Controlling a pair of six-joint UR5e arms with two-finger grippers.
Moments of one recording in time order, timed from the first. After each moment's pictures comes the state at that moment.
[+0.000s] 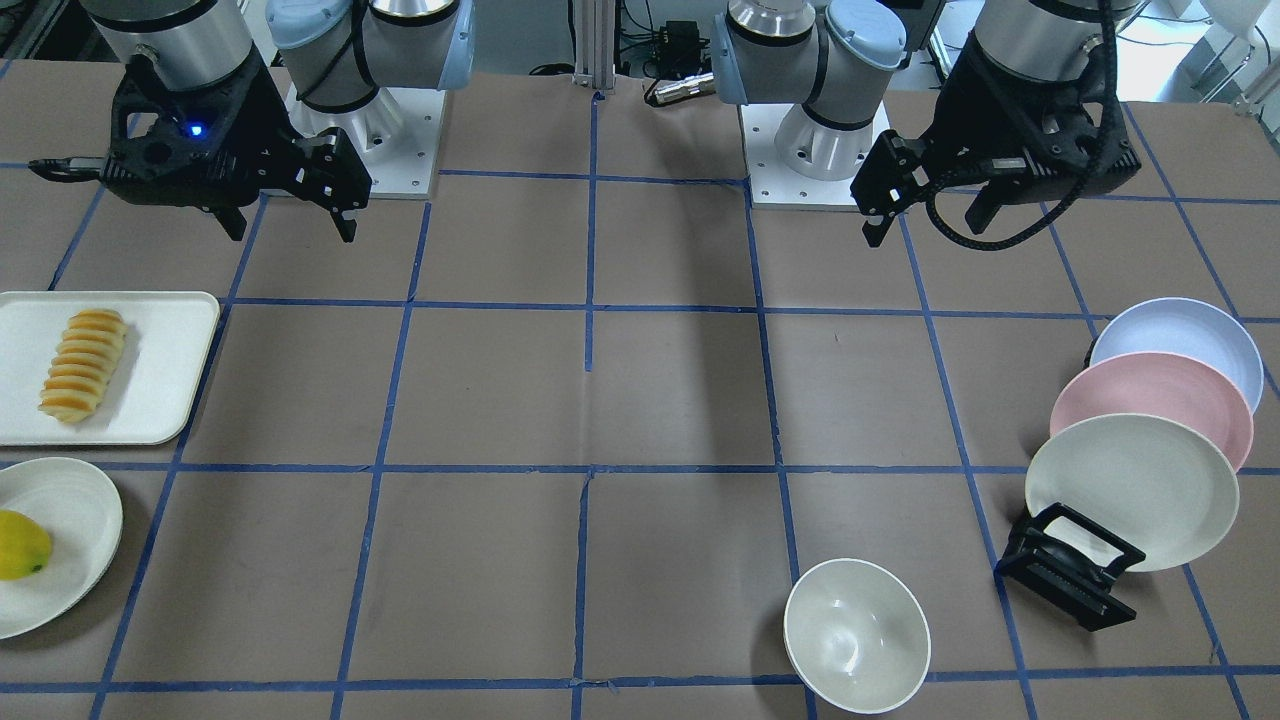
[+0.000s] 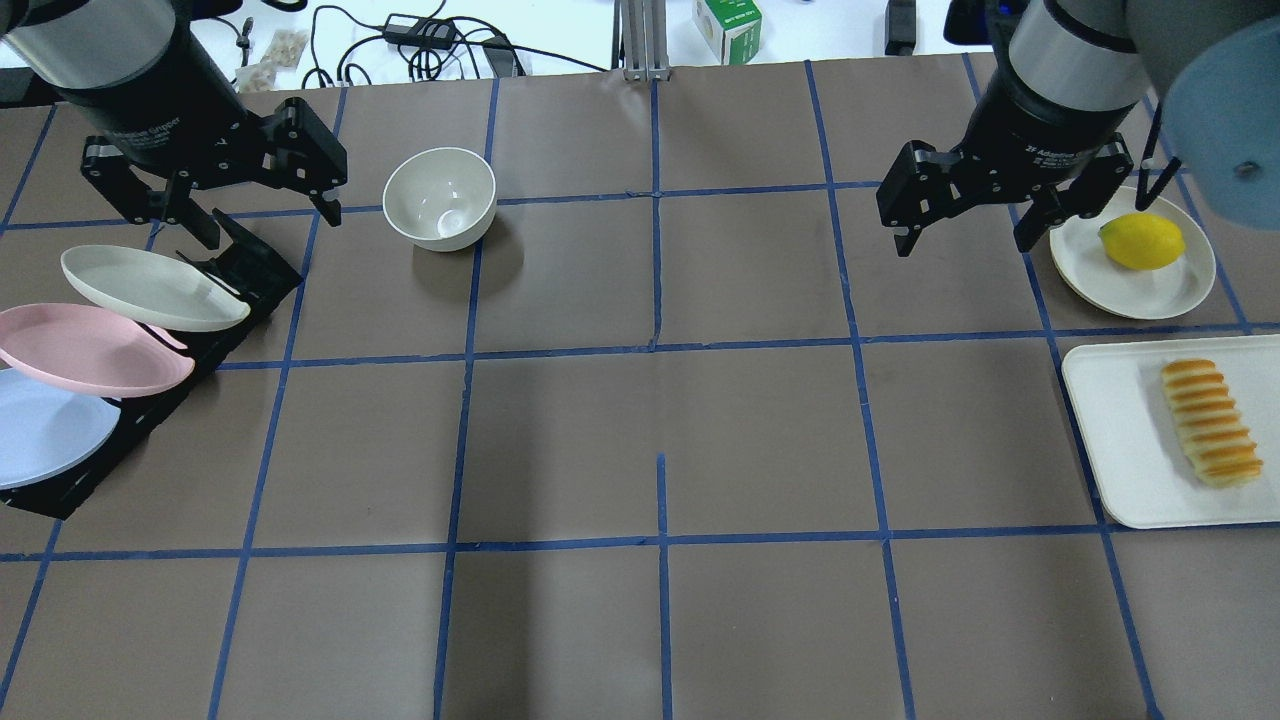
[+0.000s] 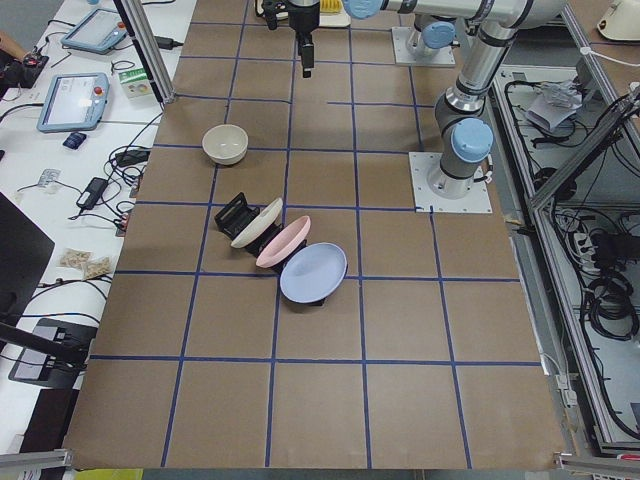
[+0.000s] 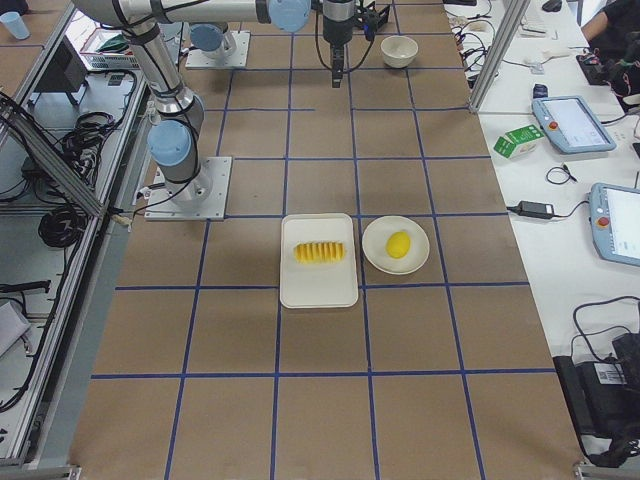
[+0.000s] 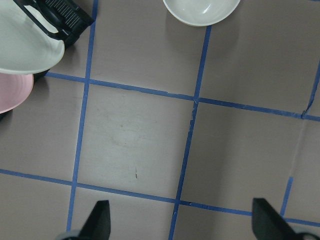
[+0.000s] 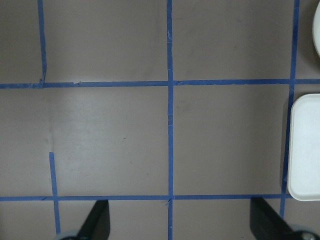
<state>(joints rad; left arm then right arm) -1.50 -1.54 -1.50 -1.66 1.58 -0.10 1.56 -1.62 1.61 -1.56 -1.56 -0.01</state>
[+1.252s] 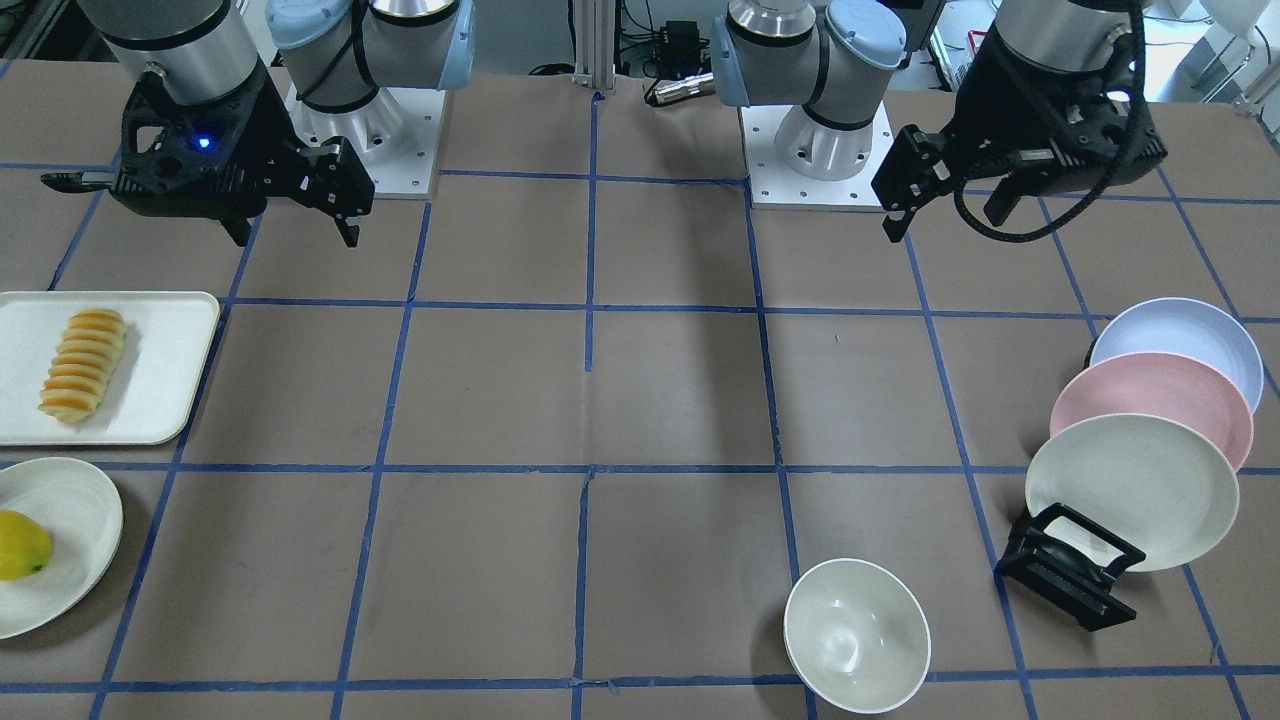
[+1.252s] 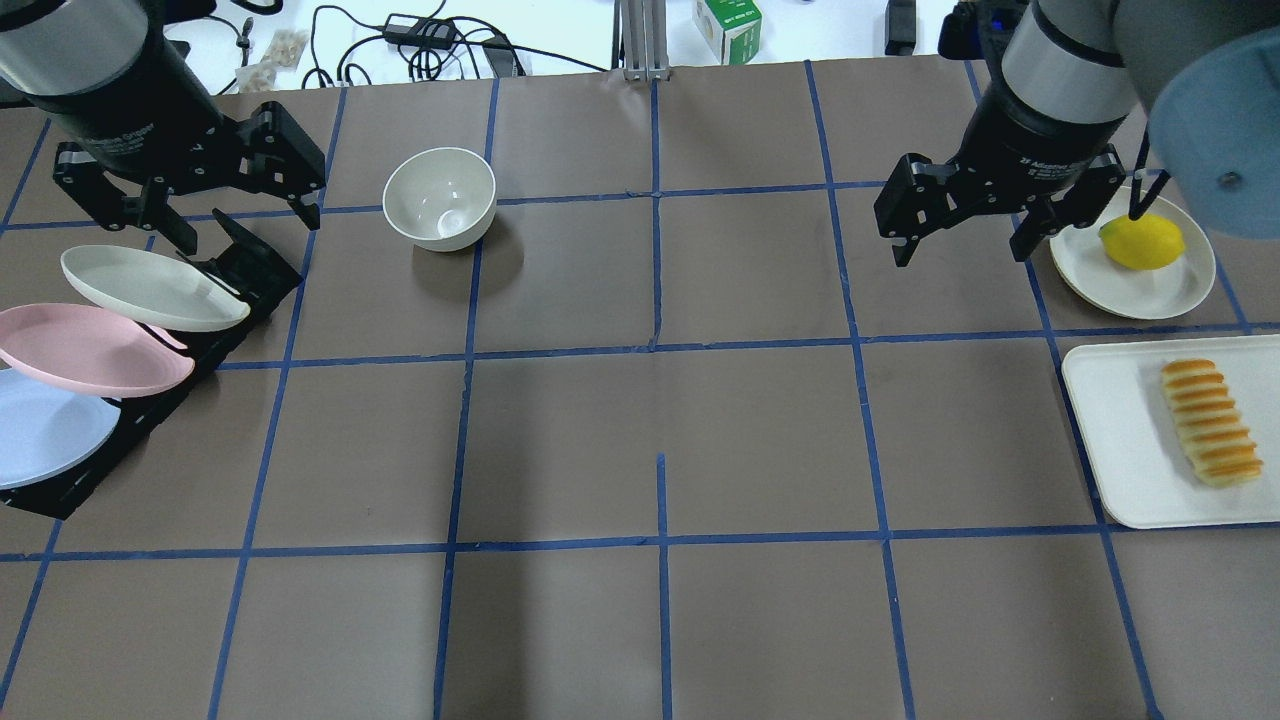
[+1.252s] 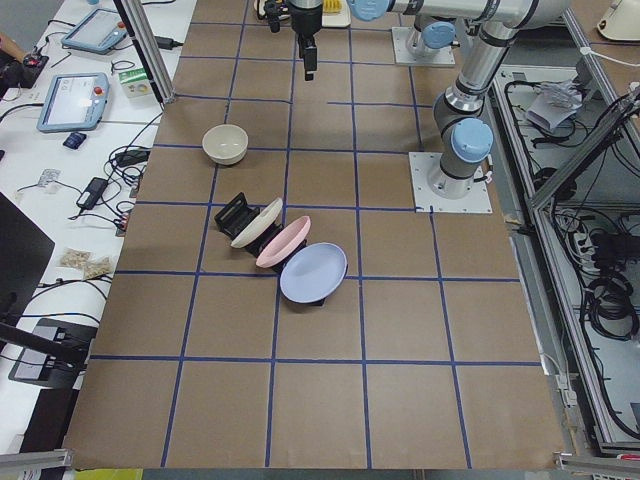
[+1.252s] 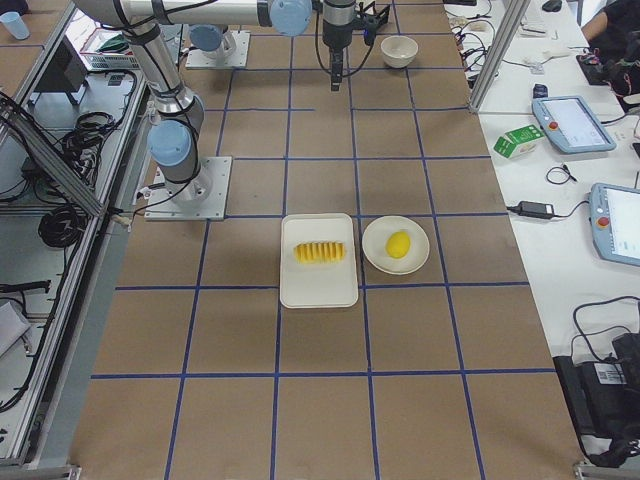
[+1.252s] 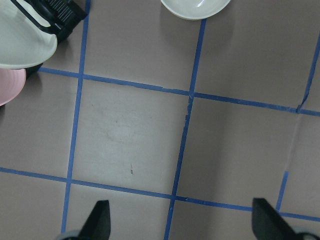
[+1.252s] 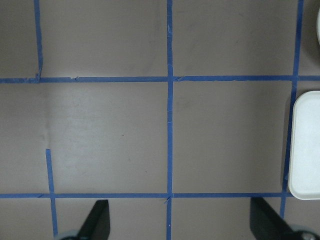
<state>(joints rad) -1.45 -1.53 -1.52 -1.66 1.59 -0.09 1.56 -1.62 1.63 -1.57 -1.56 -0.02</state>
